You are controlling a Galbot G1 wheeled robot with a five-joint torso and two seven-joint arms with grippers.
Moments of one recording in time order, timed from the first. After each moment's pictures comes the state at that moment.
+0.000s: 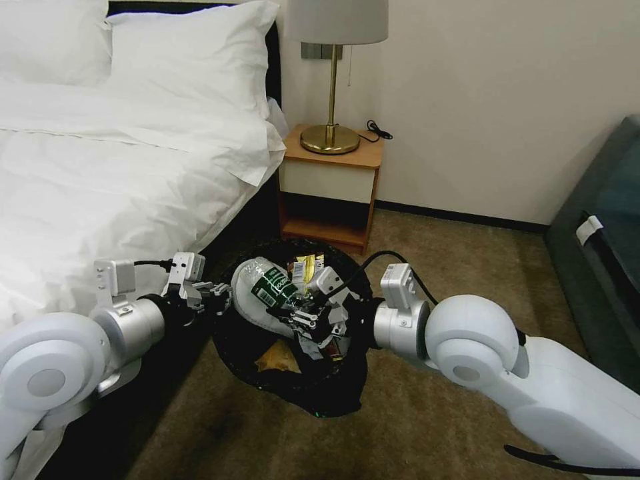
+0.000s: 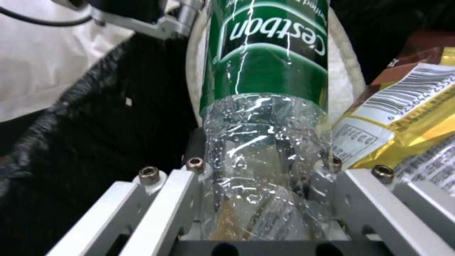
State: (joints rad) left arm 1.22 -0.62 -0.61 -2.40 -1.58 0.74 -0.48; right arm -0.57 0.82 -0.28 2.27 1.04 -0.74 0.08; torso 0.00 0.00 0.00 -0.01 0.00
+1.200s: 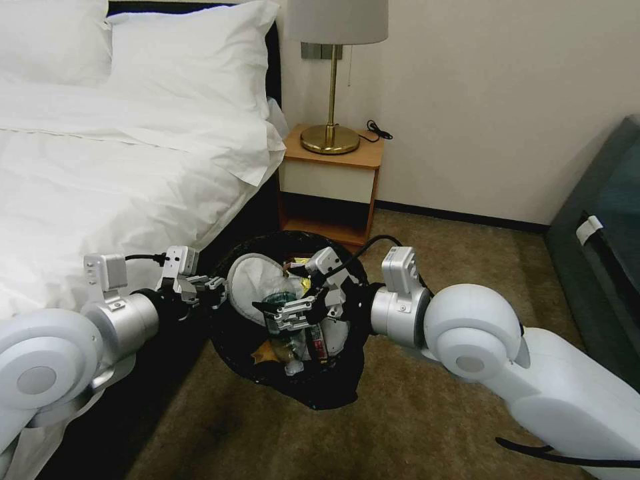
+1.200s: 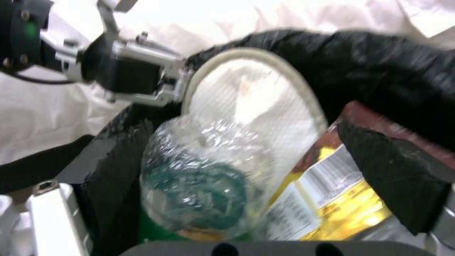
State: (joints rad) left arm 1.21 -0.63 -0.62 -2.39 -1.59 0.74 -0.48; right arm -0.52 0.85 -0.22 2.30 1.15 -0.74 0.17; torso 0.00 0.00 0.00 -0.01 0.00
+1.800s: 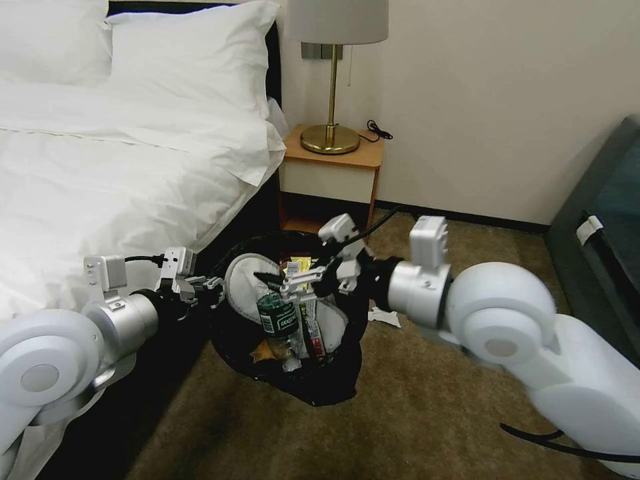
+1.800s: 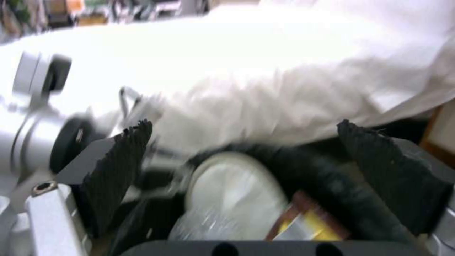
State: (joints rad) left arm 1.22 -0.65 -0.64 -2.37 -1.57 0.74 -0.49; right arm -0.52 0.84 -0.04 2.35 1.26 -0.64 0.20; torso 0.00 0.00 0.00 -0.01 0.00
